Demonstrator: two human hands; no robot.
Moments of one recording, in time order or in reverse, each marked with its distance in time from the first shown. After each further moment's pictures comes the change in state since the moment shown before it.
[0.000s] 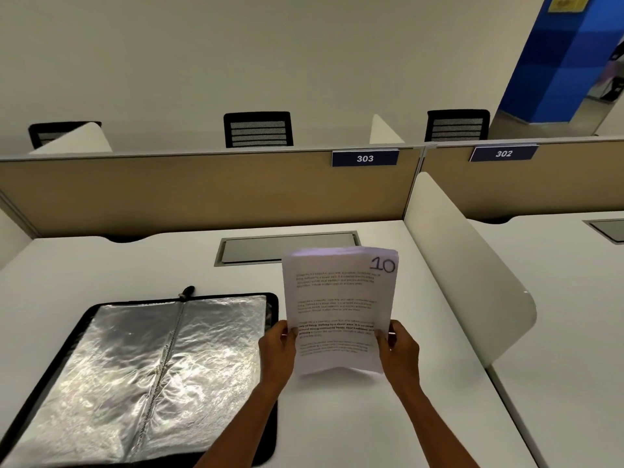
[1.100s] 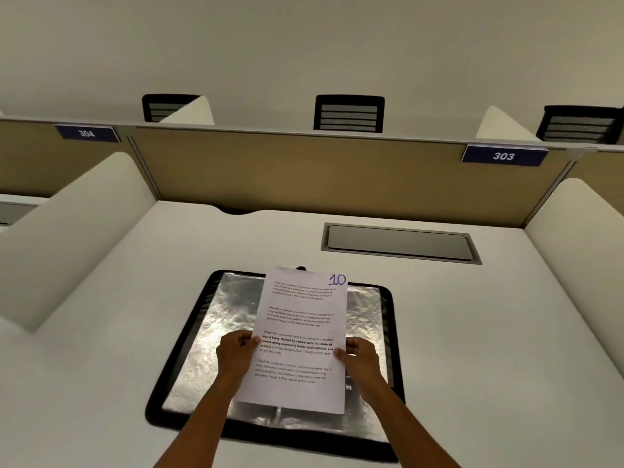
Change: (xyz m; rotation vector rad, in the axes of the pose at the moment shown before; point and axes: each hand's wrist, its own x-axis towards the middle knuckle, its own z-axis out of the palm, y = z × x) left_hand 0.038 -0.149 -0.310 0.085 0.206 -0.430; right_hand -0.099 -0.063 0.295 0.093 -0.455 0.319
